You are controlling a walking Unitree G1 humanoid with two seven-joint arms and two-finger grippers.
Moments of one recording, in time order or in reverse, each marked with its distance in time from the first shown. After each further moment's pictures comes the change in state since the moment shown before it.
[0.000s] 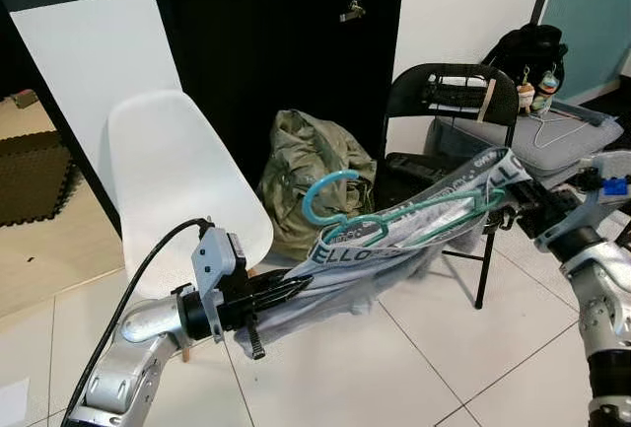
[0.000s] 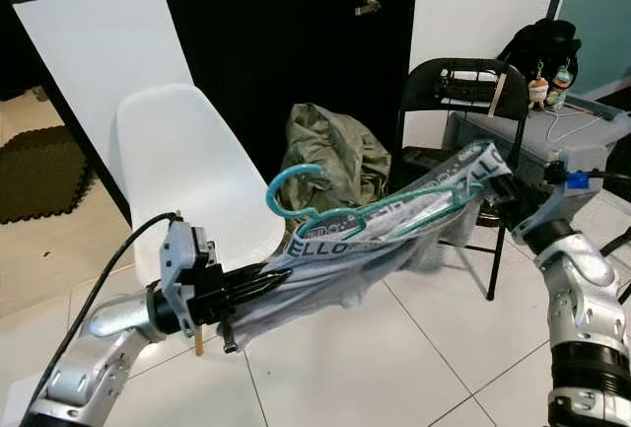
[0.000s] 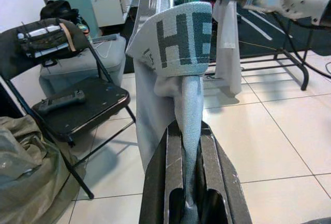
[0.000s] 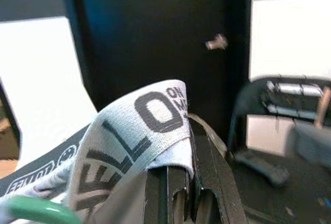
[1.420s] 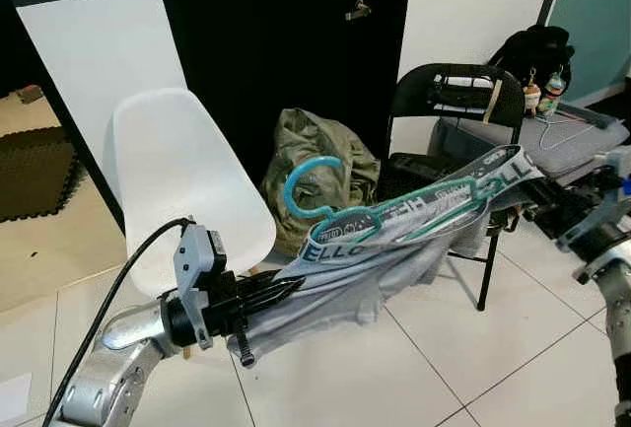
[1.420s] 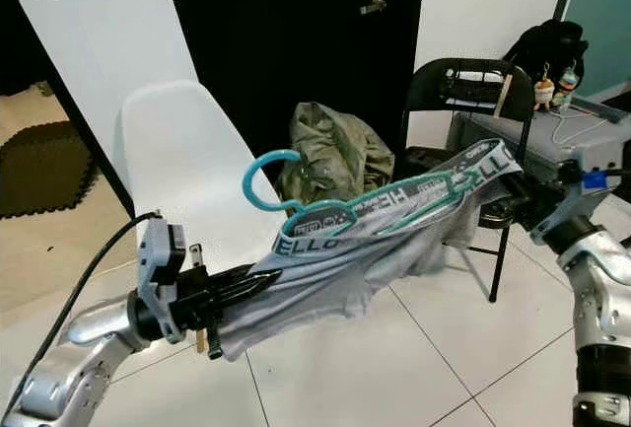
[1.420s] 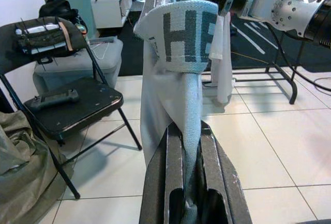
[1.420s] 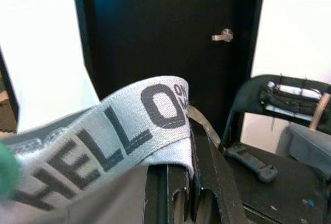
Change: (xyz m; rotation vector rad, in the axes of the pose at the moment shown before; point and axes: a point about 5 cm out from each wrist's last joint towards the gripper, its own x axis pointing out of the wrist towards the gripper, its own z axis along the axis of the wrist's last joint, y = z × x) left arm -0.011 -0.007 0.011 -0.066 -0.015 -0.020; right arm -0.012 -0.013 0.006 -0.076 0.061 0.029
